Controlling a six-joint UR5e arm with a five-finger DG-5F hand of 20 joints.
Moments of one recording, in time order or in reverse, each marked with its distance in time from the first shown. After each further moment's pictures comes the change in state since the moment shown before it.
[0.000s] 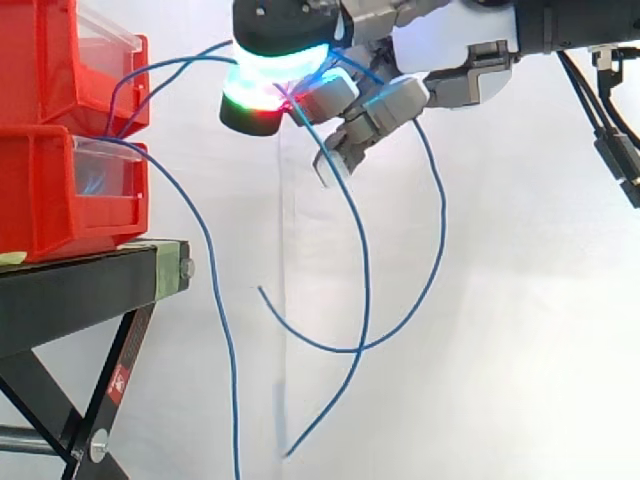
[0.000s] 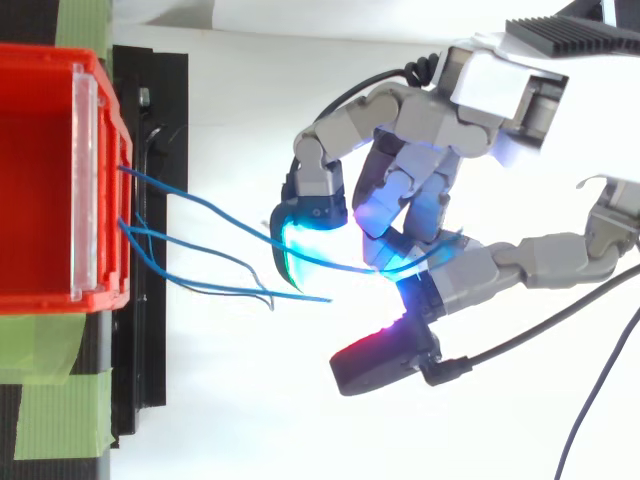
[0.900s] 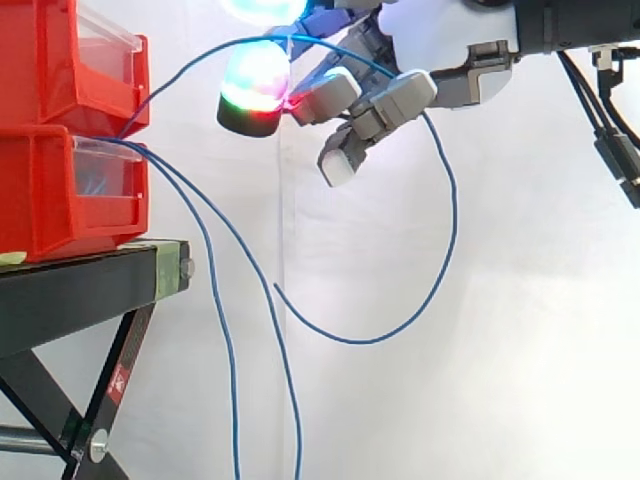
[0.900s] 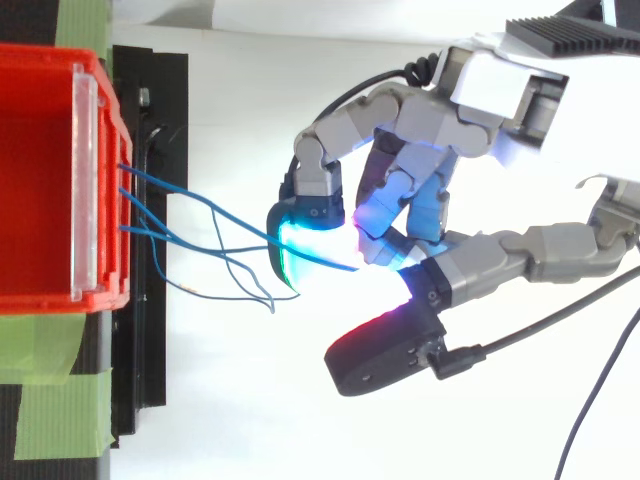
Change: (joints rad) arm 0.000 0.000 0.000 -0.001 0.000 0.001
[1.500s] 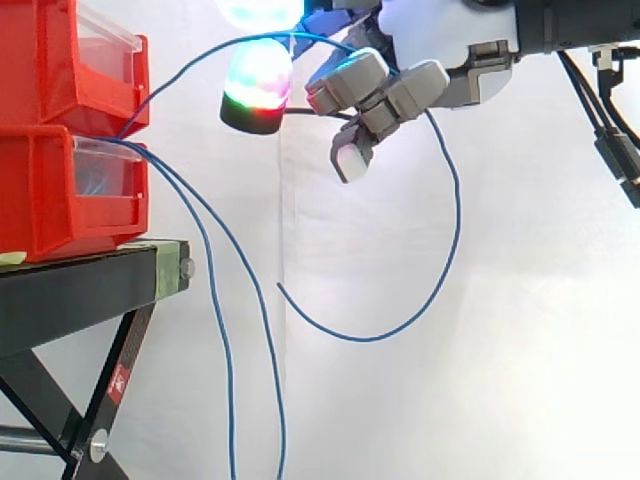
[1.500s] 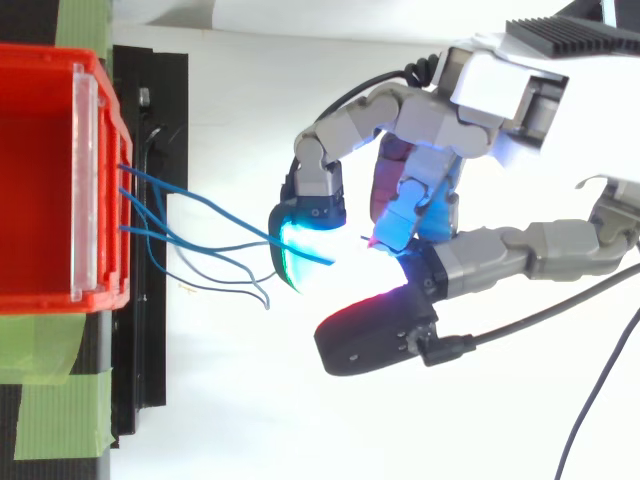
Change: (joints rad) arm 0.000 0.000 0.000 0.000 0.001 0.000
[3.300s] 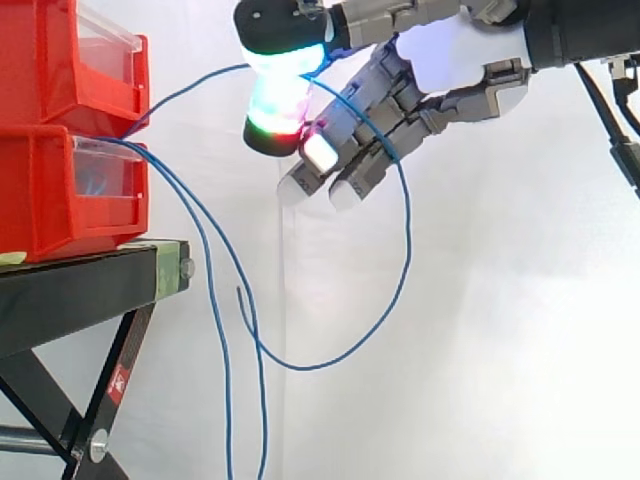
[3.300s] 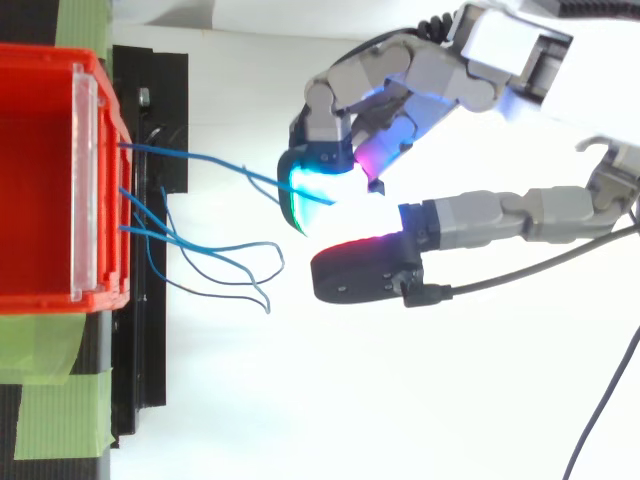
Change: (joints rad) arm 0.003 0.001 0.000 -0.049 0.107 -0.019
